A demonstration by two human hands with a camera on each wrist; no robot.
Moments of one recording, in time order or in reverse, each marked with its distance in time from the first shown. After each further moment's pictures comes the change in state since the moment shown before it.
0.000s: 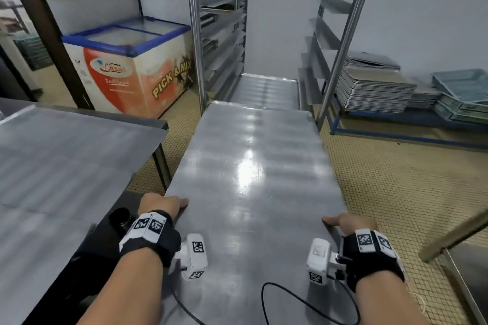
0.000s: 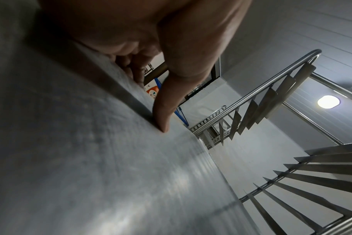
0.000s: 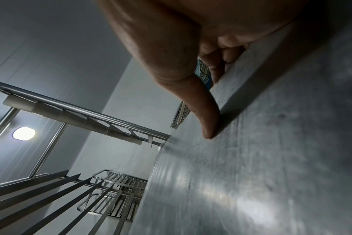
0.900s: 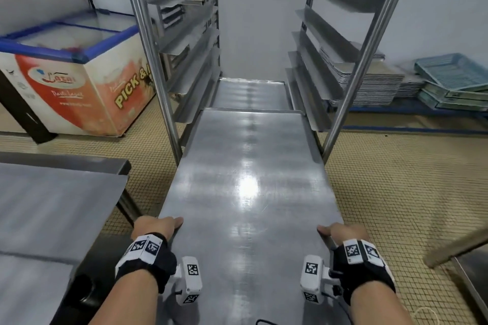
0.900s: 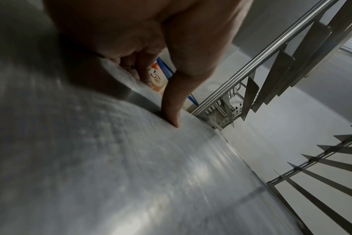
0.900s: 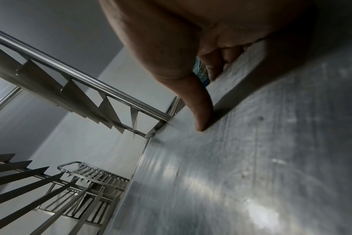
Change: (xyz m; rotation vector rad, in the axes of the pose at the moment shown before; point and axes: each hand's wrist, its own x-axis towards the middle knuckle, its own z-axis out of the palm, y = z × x) left_hand 0.163 0.141 0.096 -0.019 -0.039 -0.091; right_hand 0.115 -0.138 0.114 0.115 0.045 0.050
